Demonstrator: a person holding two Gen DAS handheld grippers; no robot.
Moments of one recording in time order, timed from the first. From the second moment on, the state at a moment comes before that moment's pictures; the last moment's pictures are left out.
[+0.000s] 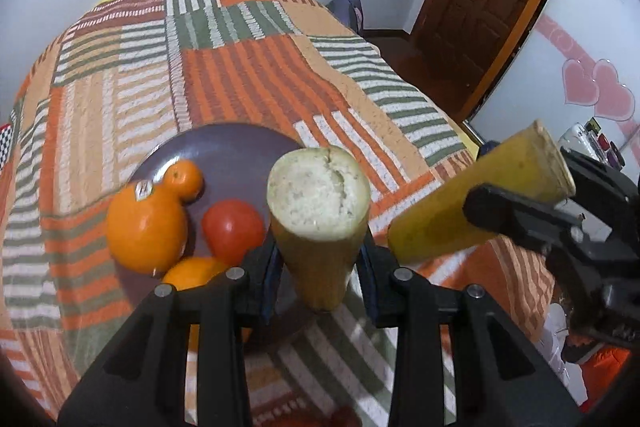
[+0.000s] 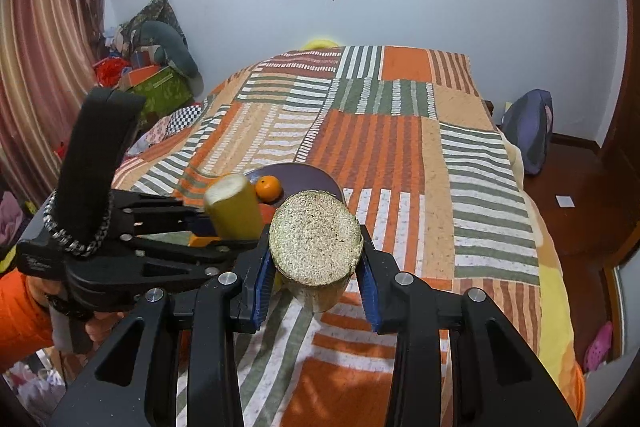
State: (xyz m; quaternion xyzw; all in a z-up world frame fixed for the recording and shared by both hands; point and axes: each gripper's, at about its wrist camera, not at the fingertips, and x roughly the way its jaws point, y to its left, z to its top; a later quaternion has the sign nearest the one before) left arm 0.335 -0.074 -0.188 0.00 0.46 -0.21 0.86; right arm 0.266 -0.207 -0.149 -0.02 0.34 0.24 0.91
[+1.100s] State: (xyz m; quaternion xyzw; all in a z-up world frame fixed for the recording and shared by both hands) left arm 0.325 0.027 -0.179 0.01 0.42 -0.07 0.91; right arm 0.361 -0.134 -0.175 -0.09 0.40 0.24 0.88
